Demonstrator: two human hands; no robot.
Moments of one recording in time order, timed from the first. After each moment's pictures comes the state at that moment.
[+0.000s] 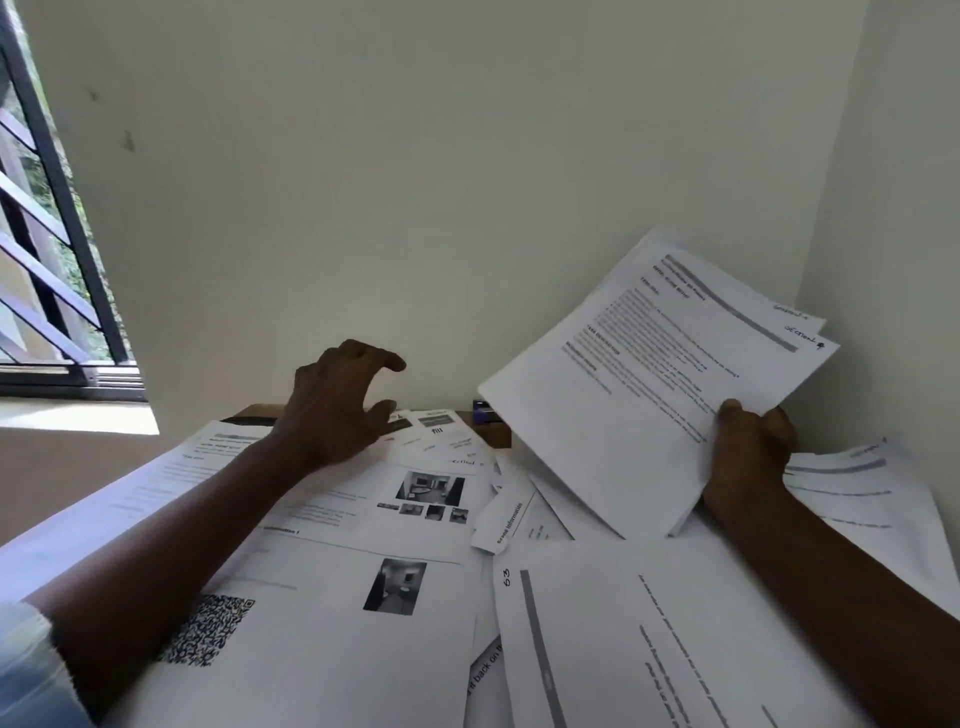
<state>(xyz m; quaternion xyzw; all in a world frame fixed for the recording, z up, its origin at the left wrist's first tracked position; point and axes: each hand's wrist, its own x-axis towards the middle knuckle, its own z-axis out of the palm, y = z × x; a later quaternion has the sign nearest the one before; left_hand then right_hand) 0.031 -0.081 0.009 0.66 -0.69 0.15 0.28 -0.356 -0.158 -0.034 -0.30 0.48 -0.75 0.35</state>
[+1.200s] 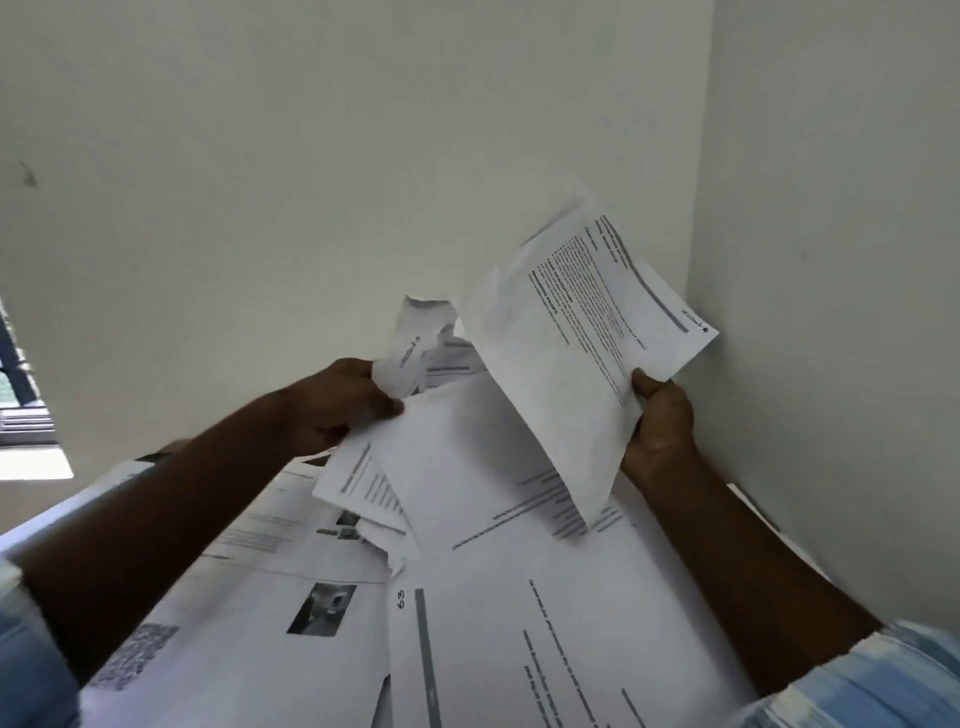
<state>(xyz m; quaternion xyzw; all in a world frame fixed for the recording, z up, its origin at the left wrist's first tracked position) -0.067 -0.090 0.062 0.56 -0.56 -0.44 0.43 -0.387 -0.176 -0.010 -0.26 0.28 -0.73 0.56</state>
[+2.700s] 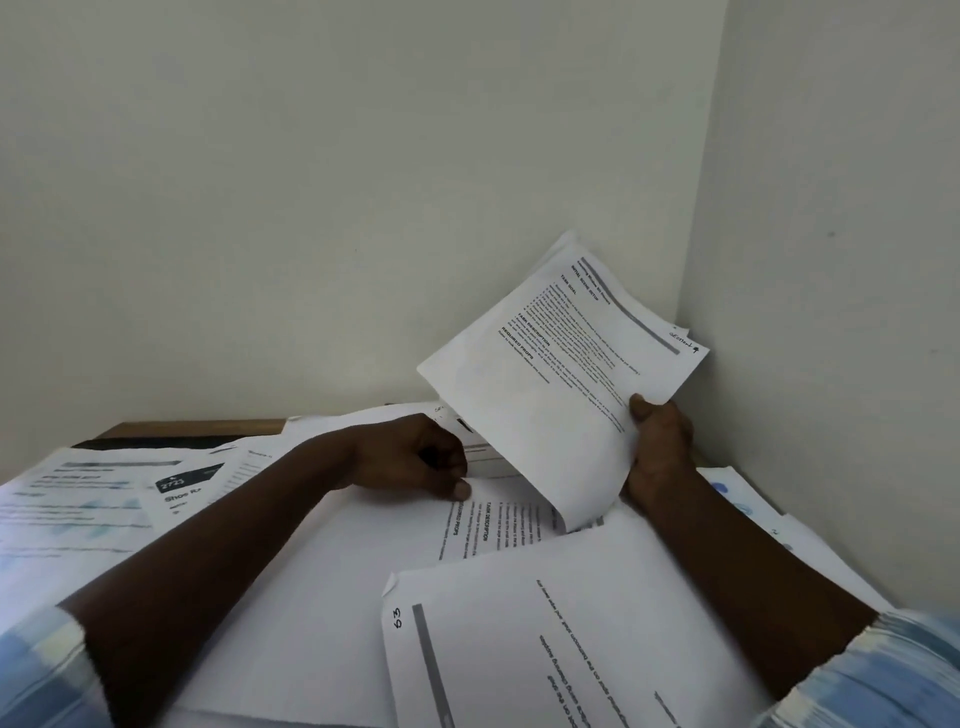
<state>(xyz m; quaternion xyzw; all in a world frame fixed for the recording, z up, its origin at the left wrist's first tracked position) -0.094 -0.119 0.002 0.48 -0.82 -0.28 0.10 -0.377 -0.161 -0.041 -0.25 0.38 -0.75 0.48</state>
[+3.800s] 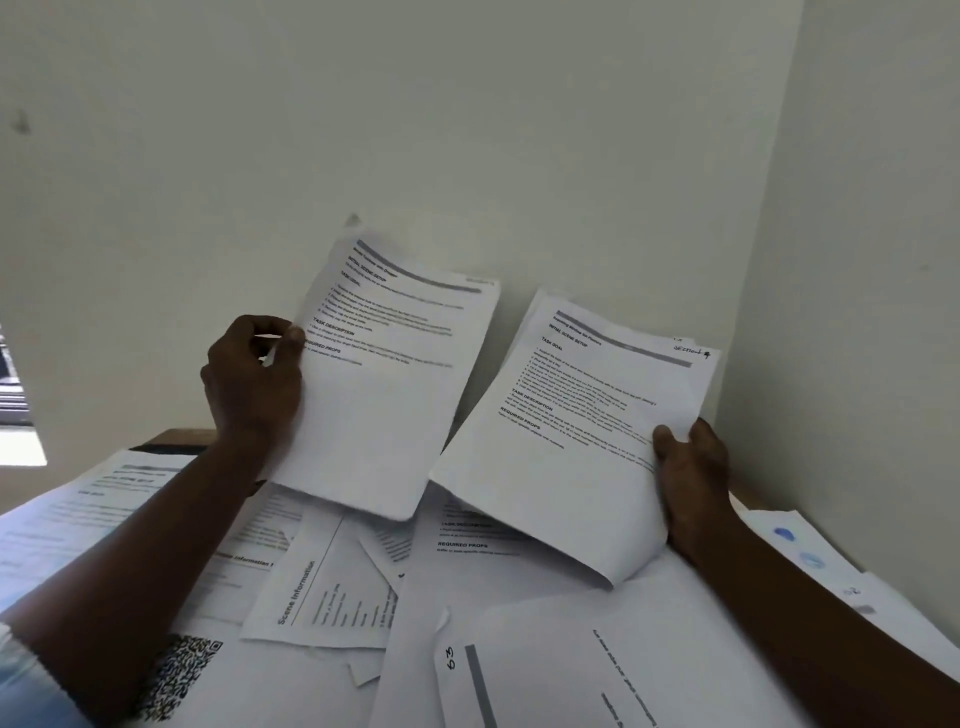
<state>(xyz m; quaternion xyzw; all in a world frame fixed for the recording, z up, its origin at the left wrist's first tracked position) 0.027 -0.126 0.021 0.60 -0.41 0.07 0.69 -0.369 -0.166 -0.050 -0.45 0.49 -0.69 0.29</state>
